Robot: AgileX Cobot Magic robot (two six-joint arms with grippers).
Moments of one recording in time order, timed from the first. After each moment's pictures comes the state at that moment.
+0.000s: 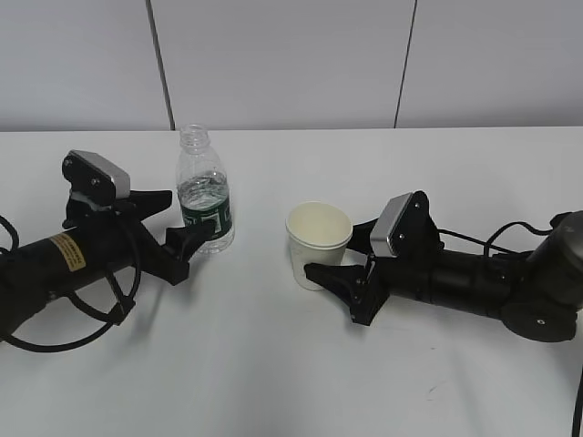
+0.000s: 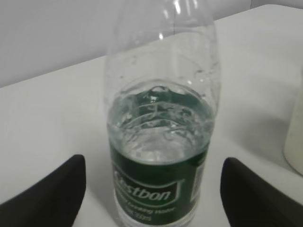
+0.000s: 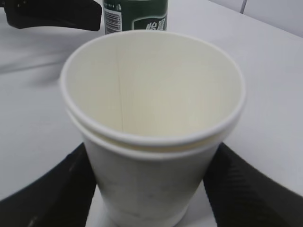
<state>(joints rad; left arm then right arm) -0.20 2.09 -0.69 0.57 -1.14 -0.09 0.17 2.25 -0.86 -0.85 -1.12 0.06</state>
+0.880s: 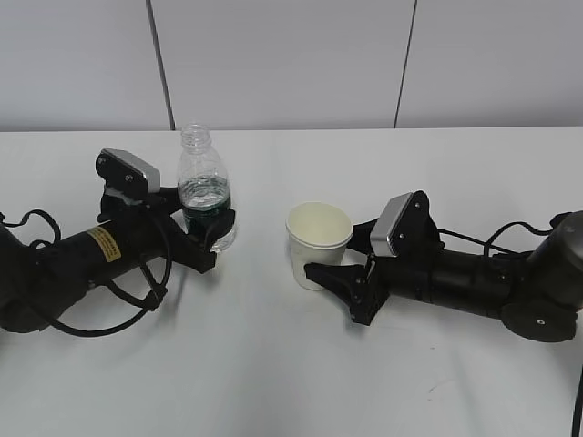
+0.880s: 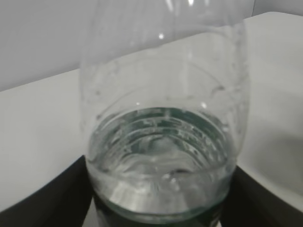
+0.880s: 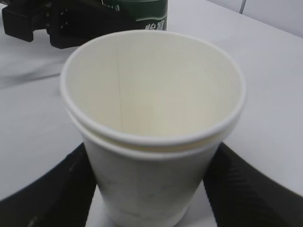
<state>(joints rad) -0.25 2.20 -0.83 0.51 -1.14 -0.10 0.17 2.25 -0.86 -0.84 -1.12 0.06</state>
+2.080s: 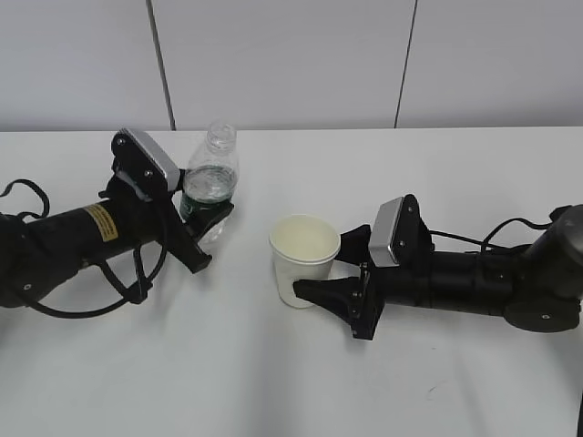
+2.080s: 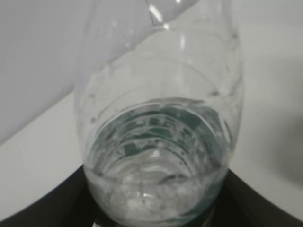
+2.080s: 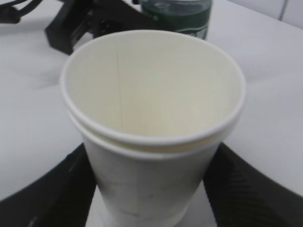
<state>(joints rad) -0.27 2.09 -0.83 0.57 -0.99 0.15 0.17 2.25 -0.88 -1.01 -1.14 0.13</state>
